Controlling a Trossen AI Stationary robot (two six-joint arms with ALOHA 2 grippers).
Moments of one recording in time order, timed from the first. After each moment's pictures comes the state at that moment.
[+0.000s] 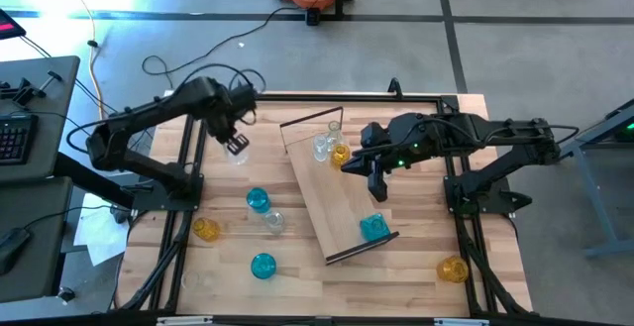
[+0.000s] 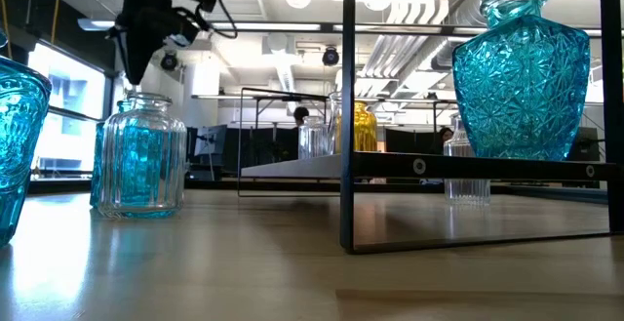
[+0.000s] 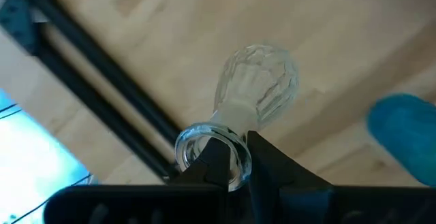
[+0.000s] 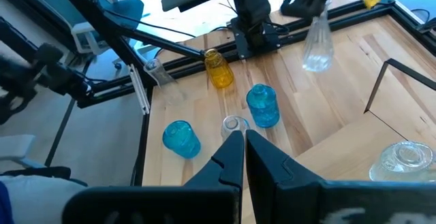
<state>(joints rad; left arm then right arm) 0.51 1.35 1.27 -1.52 -0.16 -0.31 0.14 1.40 1.63 -0.74 0.02 0.37</state>
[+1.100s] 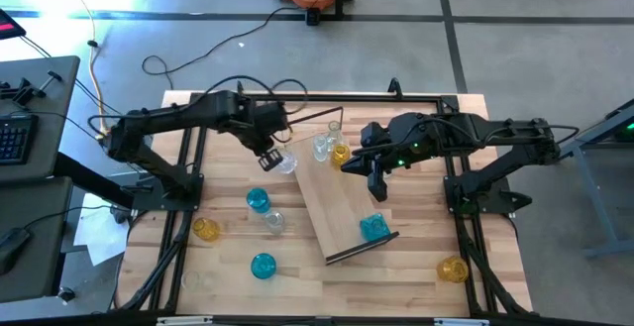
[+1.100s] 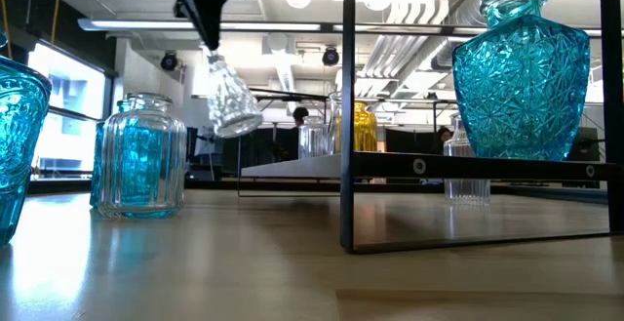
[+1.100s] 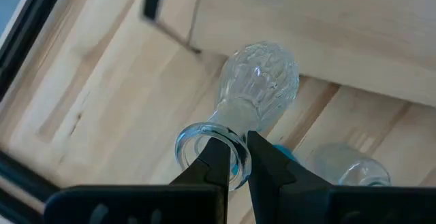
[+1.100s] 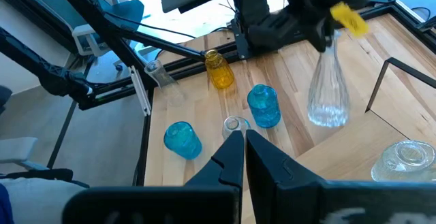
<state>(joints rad) 0.18 1.53 1.58 -1.38 -0.15 -0.37 0.14 1.40 1.63 -0.73 0.02 0.38</state>
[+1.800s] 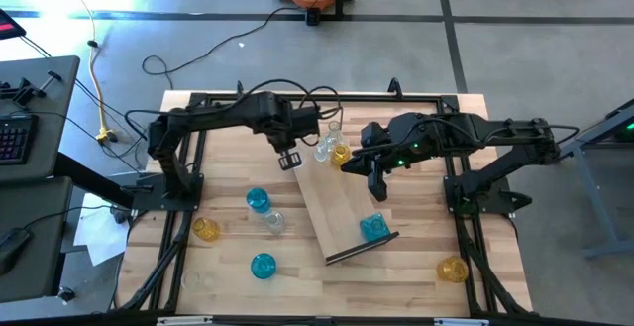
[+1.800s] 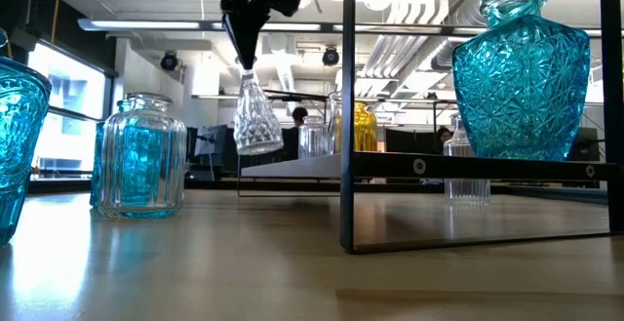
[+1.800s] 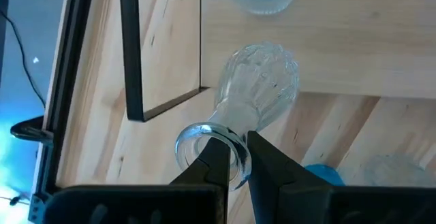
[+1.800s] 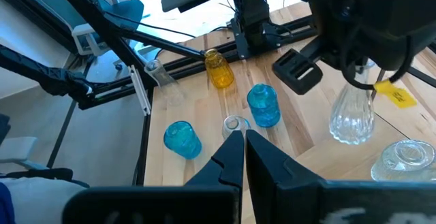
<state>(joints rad) 0.17 1.82 1.84 -1.46 -0.25 -0.17 0.14 1.40 1.63 -0.74 0.02 0.38</state>
